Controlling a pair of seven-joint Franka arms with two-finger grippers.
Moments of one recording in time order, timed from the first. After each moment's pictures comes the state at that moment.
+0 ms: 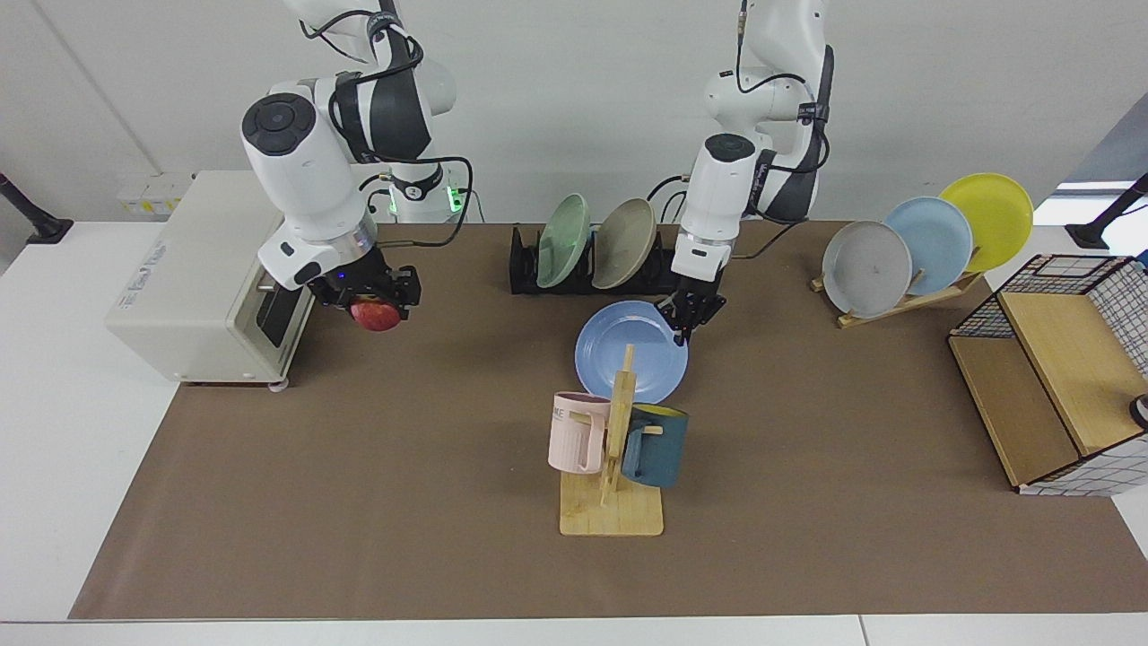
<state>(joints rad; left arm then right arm) -0.02 0.01 -0.45 -2.35 0.11 2.68 -0.86 0.15 0.13 -0.01 -1.70 0.01 1.77 0.16</state>
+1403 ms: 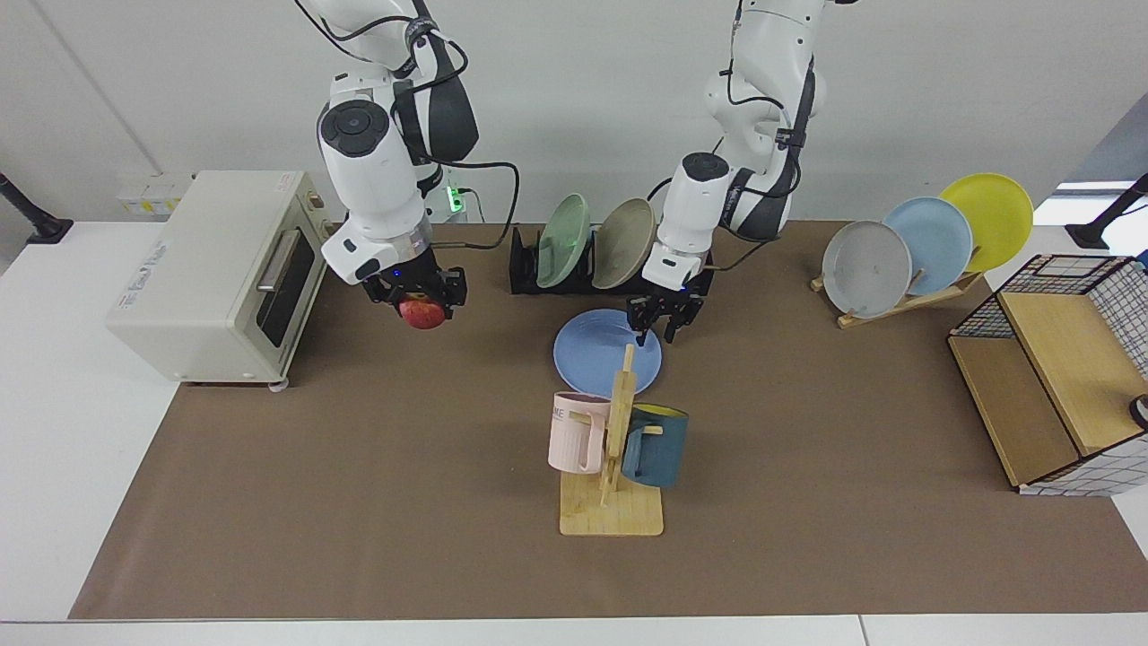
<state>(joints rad) -0.06 0.09 -0.47 -2.39 0.11 2.76 -0.83 0.23 0.09 0.00 -1.83 0.01 1.88 0.30</state>
